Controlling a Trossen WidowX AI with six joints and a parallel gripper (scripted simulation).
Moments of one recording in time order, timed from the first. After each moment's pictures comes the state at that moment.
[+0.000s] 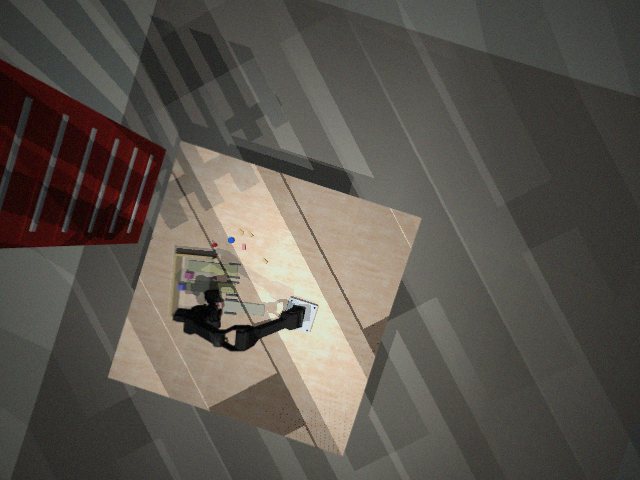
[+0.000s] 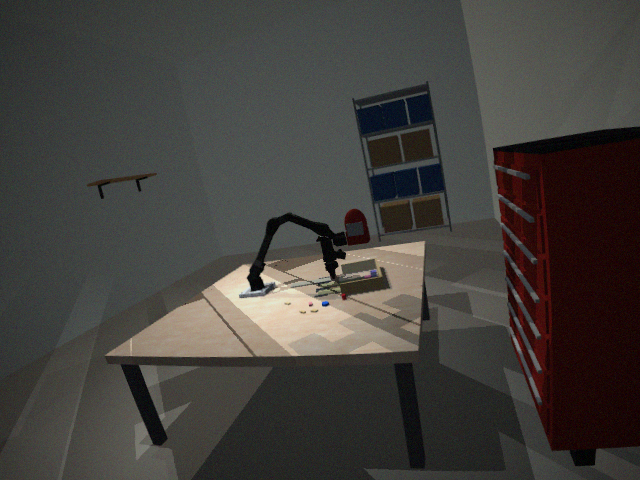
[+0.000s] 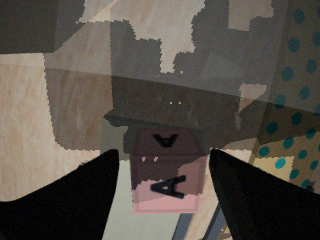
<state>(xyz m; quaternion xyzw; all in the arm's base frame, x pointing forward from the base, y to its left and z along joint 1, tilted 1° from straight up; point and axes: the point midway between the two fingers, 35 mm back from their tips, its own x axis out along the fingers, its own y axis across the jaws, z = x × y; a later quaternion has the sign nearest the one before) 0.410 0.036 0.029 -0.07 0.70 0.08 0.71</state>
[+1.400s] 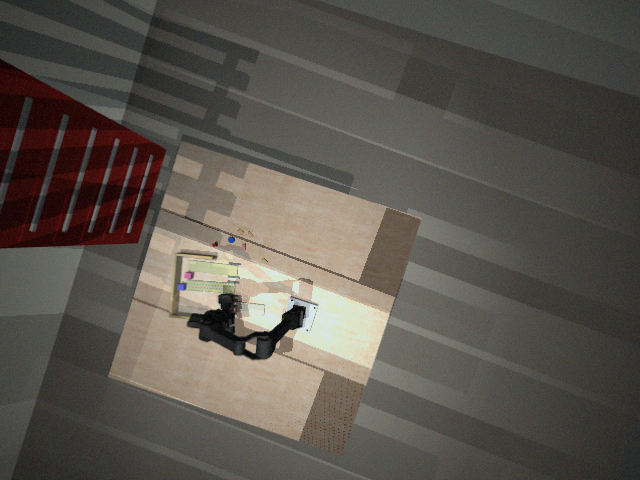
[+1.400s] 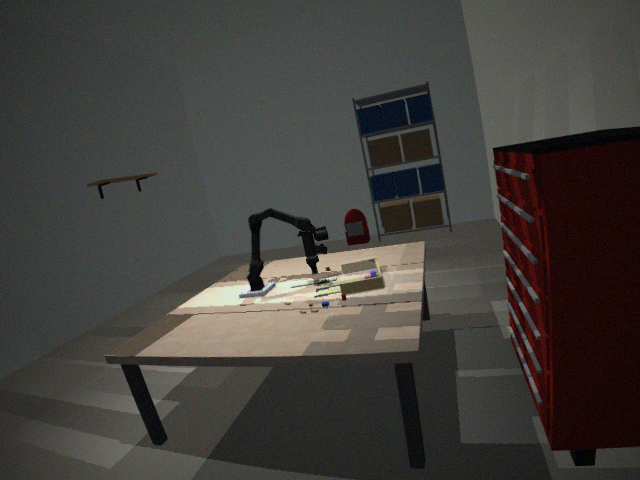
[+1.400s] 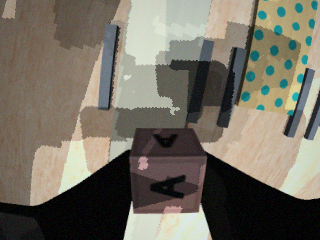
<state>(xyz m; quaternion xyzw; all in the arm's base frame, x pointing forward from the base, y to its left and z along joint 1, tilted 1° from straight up) 0.323 0.028 0.071 -0.07 0.70 0.08 0.71</state>
